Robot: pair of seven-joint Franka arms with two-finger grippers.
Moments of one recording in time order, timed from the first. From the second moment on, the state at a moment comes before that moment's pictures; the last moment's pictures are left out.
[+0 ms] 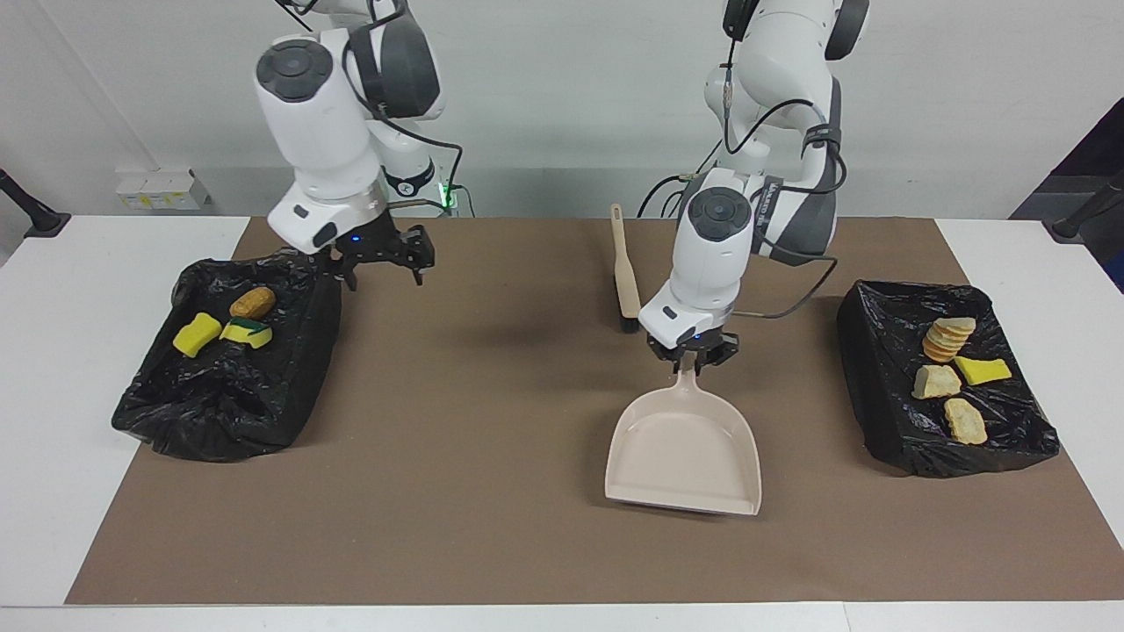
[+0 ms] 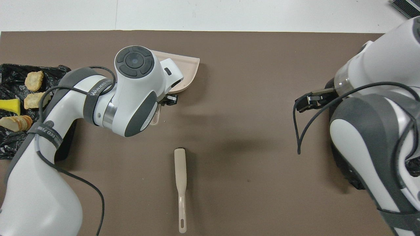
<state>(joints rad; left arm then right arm) -0.47 0.41 -0.02 -1.57 0.07 2.00 -0.32 -0.25 0.13 0.44 -1.57 -0.06 1.64 0.13</state>
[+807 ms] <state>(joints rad) -0.52 0.53 -0.02 -1.52 0.04 2.09 -0.47 -0.17 0.07 0.22 -1.52 -0.06 1.51 0.08</state>
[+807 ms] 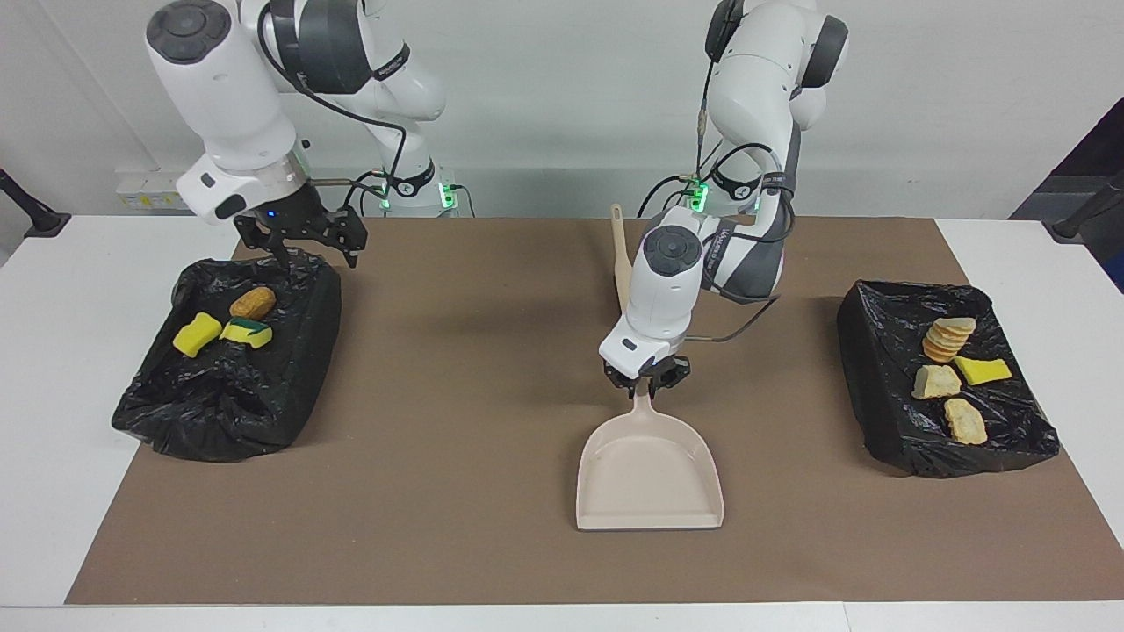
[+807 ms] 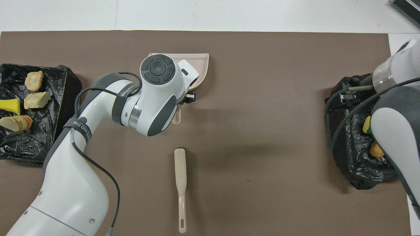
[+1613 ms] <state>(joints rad) -0.36 0.09 0.03 -1.79 0.04 2.00 -0.19 0.01 0.02 -0.03 -1.49 -0.01 1.41 0.05</state>
